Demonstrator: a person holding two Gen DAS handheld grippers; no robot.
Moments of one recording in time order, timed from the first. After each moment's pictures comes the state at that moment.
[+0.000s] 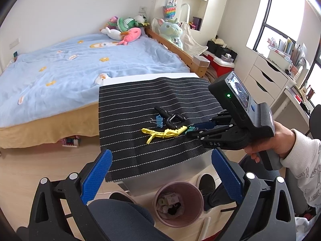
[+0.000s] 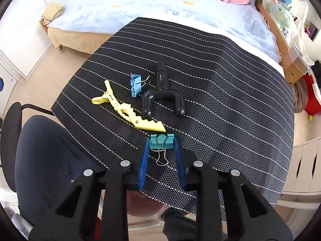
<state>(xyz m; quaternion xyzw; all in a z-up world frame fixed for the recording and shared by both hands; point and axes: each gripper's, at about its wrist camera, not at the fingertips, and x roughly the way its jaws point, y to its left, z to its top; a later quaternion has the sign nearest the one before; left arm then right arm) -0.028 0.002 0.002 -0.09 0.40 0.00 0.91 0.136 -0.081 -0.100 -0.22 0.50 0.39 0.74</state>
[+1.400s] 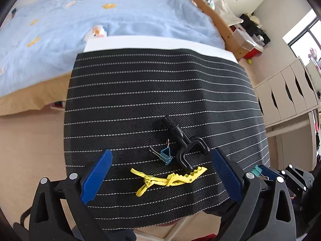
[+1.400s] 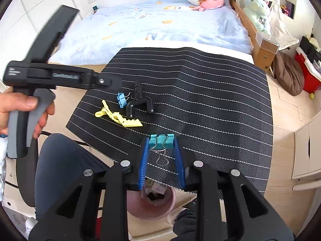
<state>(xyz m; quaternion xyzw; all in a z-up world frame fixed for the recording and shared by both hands) 0.145 0.030 -0.070 -0.18 0.57 0.04 0.80 0.144 -0.157 -0.063 -0.11 0.48 0.38 0.78</state>
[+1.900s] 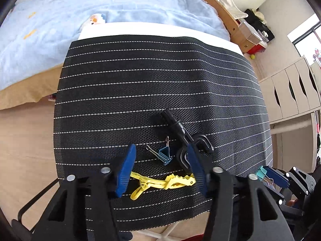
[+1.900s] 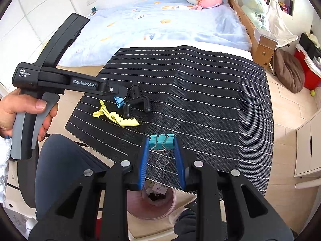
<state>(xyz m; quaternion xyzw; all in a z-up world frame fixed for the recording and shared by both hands) 0.149 0.027 -0.085 -0.19 0.59 0.04 0.78 0.148 -0.160 -0.067 -0.10 0.49 0.38 0.78</state>
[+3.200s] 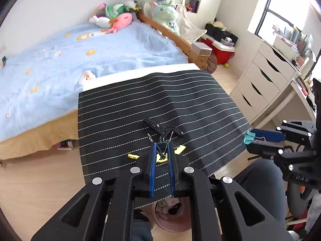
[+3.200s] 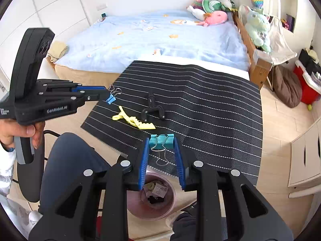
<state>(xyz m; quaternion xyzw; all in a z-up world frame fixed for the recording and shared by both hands) 0.060 -0.012 -0.005 -0.07 0.46 -0.02 0.89 0.102 -0.172 -0.014 -0.12 0.43 0.40 0.80</state>
